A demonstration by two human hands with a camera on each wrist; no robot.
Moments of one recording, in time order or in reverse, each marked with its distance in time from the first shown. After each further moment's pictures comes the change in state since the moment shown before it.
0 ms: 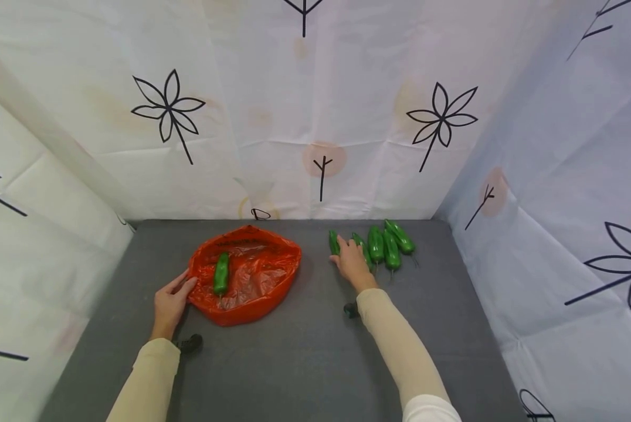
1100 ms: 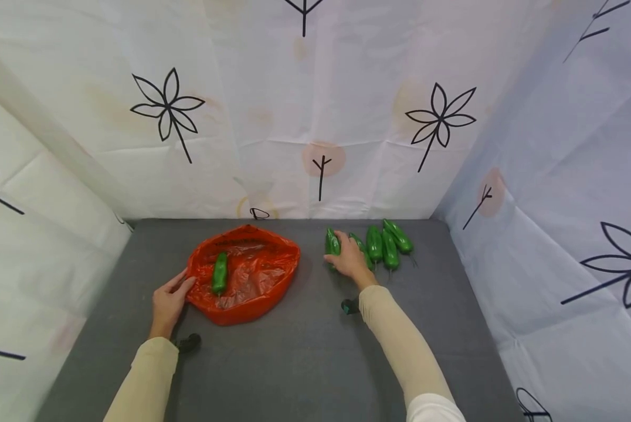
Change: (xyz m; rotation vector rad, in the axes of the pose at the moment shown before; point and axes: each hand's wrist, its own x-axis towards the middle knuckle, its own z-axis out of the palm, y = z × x) left_hand 0.002 0.001 -0.001 0.022 -0.010 -0.025; right_hand -0.002 -0.008 -0.009 0.190 0.016 0.015
